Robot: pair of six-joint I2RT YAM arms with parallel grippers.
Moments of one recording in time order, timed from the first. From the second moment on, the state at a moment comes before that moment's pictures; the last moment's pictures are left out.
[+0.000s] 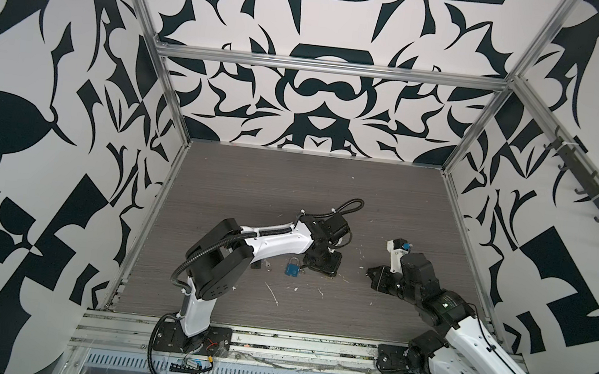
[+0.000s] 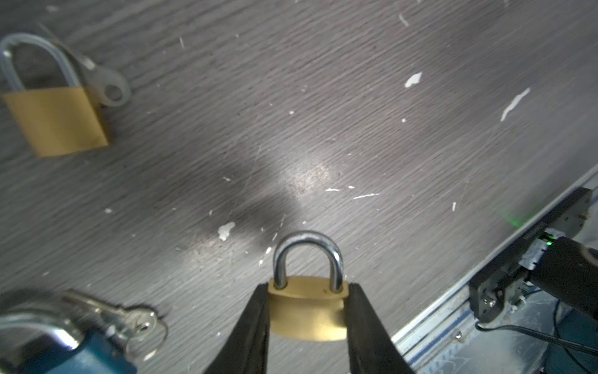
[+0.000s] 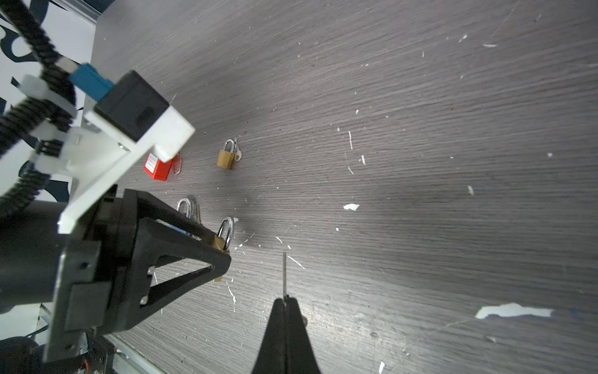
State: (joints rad) left arm -0.97 1.93 1.37 -0.71 0.28 -0.55; right arm 0.49 0.71 0.45 -0.52 -0.16 0.68
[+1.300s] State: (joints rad) left arm -0.96 1.96 1.41 -0.68 0.27 -0.50; right arm 0.49 1.05 0.38 -0.26 -0.32 0.72
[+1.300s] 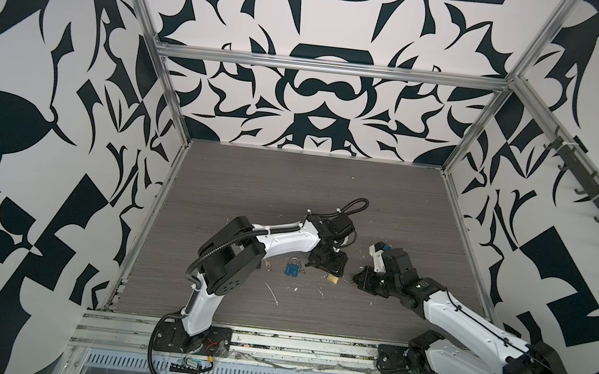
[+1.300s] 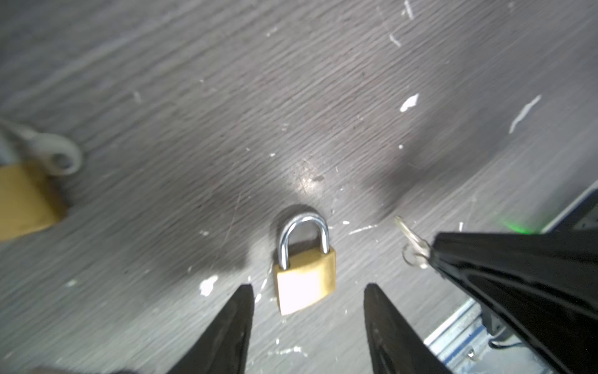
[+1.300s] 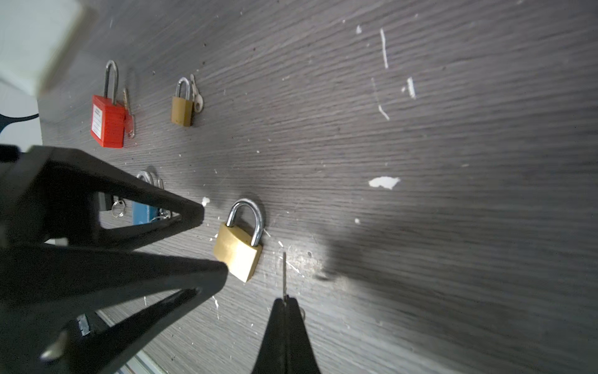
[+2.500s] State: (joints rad) left arm -0.59 1.15 0.97 -0.25 -0.36 -0.40; right arm 0.50 1.27 0.47 -0.19 -0.38 0.67
